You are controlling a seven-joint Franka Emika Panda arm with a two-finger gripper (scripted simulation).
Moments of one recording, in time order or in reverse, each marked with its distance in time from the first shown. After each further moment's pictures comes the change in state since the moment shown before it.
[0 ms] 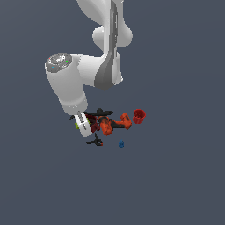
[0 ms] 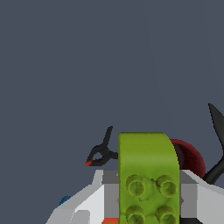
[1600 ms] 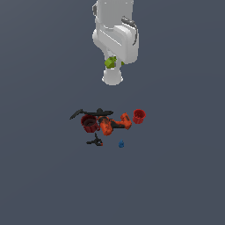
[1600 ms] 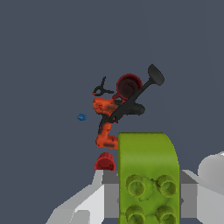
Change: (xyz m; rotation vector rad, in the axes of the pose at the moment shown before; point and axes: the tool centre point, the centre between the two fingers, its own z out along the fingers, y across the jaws) arm -0.175 0.027 -0.230 -0.002 0.005 0.000
